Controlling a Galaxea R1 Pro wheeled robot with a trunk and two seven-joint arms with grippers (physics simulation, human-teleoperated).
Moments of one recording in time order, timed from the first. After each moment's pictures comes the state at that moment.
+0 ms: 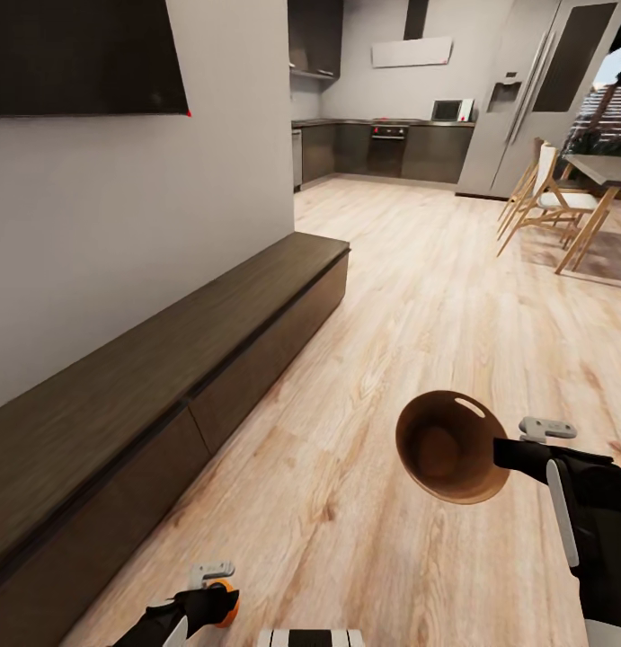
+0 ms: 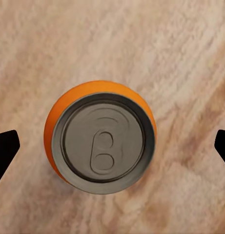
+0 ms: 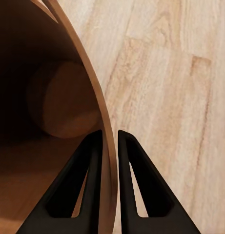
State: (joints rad) left arm -0.44 0.00 -0.07 -0.37 0.17 0.17 -0.08; right arm -0.45 -0.15 -0.31 -1.58 0.10 1.05 0.17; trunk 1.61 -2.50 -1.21
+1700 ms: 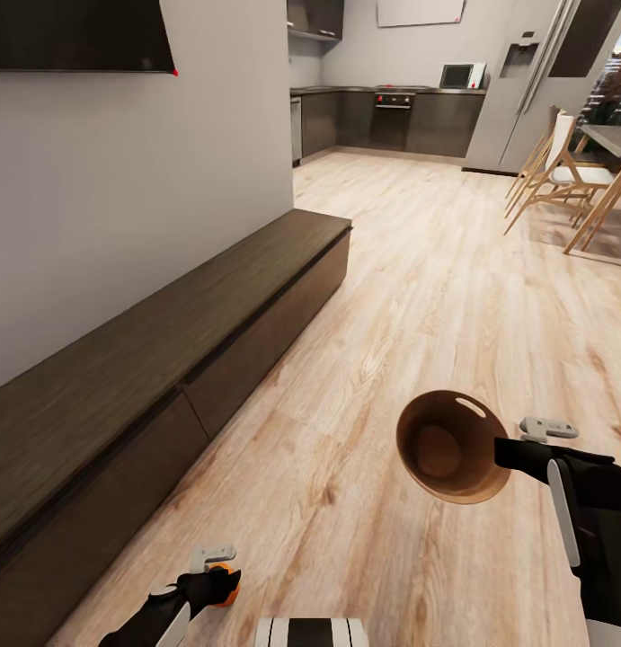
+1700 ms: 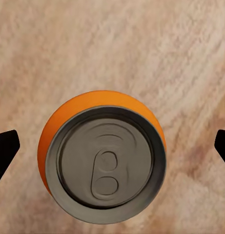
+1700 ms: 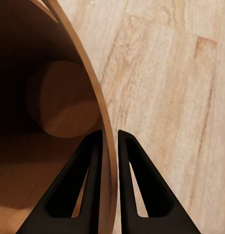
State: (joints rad) left arm -0.46 0.00 -0.07 -0.39 0.17 0.13 -0.08; right arm -0.45 -0.15 -0.31 -1.58 0.10 1.05 0.17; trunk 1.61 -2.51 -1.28
